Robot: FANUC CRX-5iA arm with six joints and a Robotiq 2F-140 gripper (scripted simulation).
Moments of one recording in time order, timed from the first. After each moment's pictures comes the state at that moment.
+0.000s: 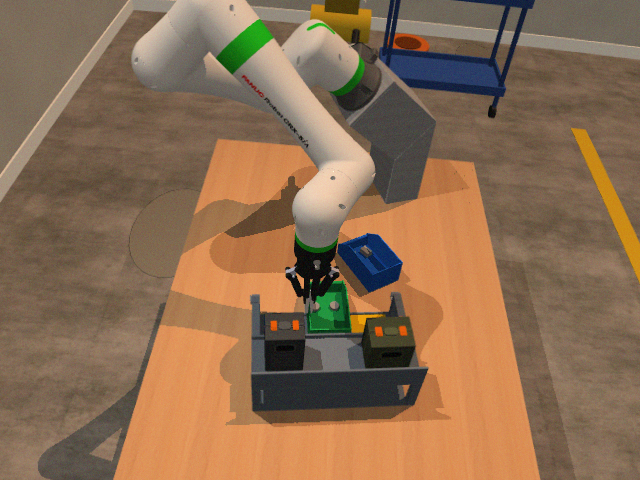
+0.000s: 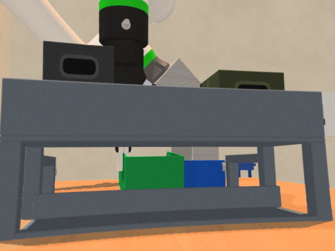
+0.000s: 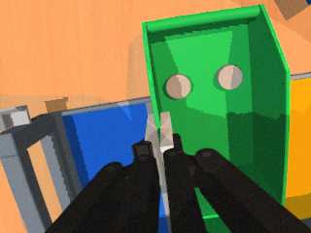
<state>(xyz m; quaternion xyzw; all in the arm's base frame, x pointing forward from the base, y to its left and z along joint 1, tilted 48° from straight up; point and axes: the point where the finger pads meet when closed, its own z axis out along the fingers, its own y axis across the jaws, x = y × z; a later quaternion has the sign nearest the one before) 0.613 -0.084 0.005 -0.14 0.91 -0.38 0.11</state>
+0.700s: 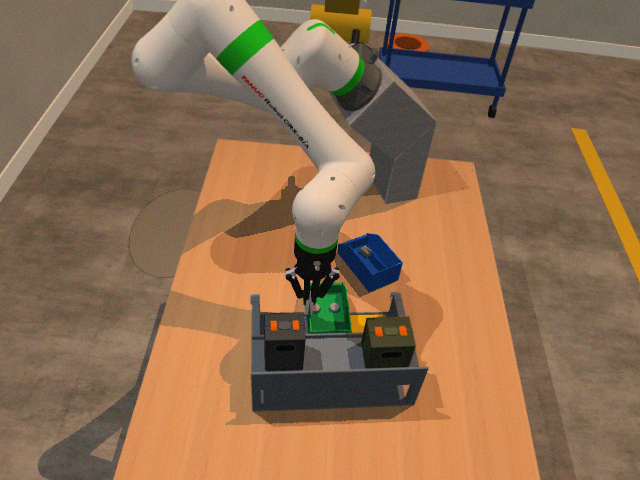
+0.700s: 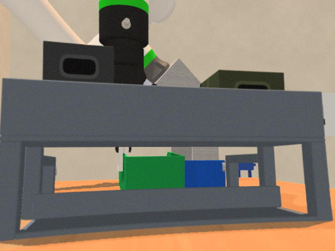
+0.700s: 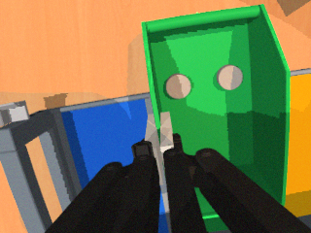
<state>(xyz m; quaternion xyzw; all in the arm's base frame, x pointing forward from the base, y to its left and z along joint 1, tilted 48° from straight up) 0.617 -0.083 0.005 -0.14 0.91 -0.38 0.11</state>
